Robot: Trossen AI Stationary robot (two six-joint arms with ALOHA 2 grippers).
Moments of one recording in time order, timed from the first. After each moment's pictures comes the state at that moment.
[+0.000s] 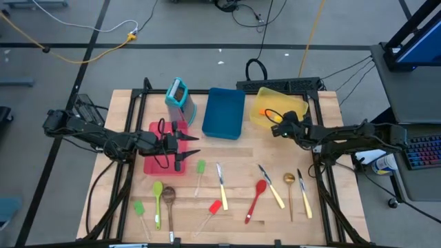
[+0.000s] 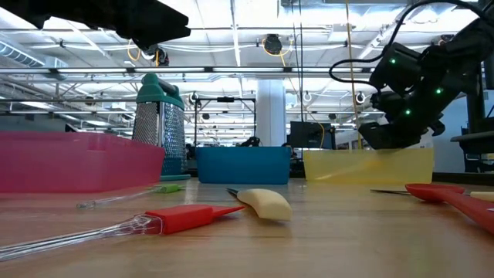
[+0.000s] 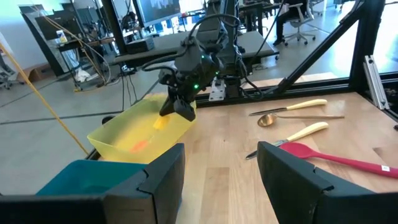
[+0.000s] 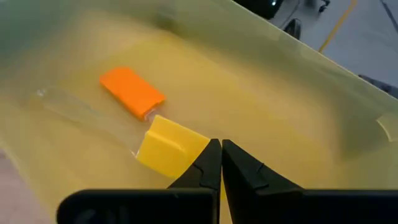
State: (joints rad) left arm -0.19 1.01 0.49 0.41 -0.31 0.13; right arm -0.34 1.13 0.29 -0.15 0.78 0.57
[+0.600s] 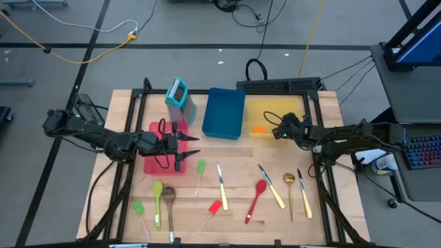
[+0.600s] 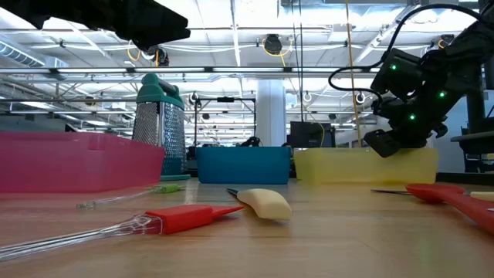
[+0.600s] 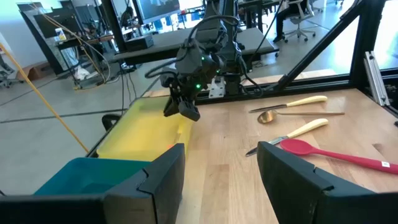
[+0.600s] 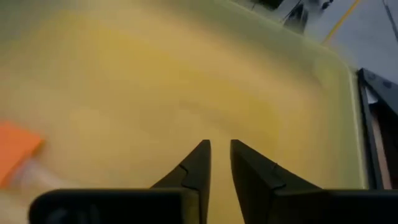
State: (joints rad) left arm -0.19 1.01 0.49 0.39 -0.31 0.13; right arm -0.34 1.14 0.29 -0.15 0.75 0.53
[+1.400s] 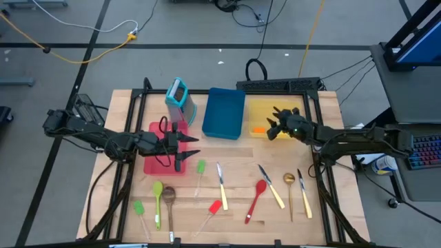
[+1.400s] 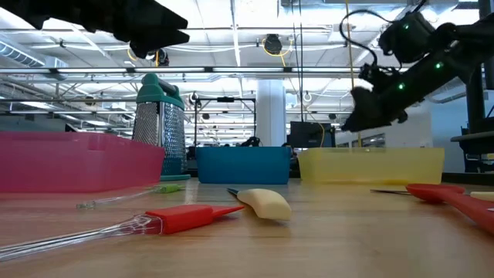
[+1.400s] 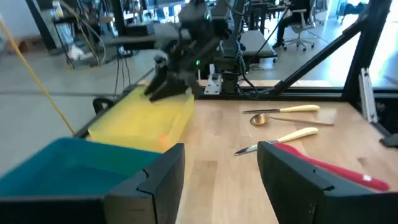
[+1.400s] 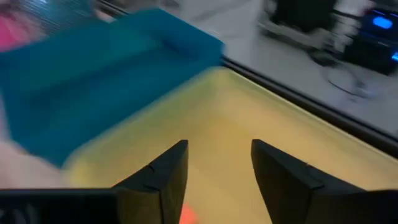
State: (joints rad) left arm -0.19 1.01 0.49 0.37 -0.31 -0.03; right arm -0.33 0.96 0.29 0.19 0.44 0.24
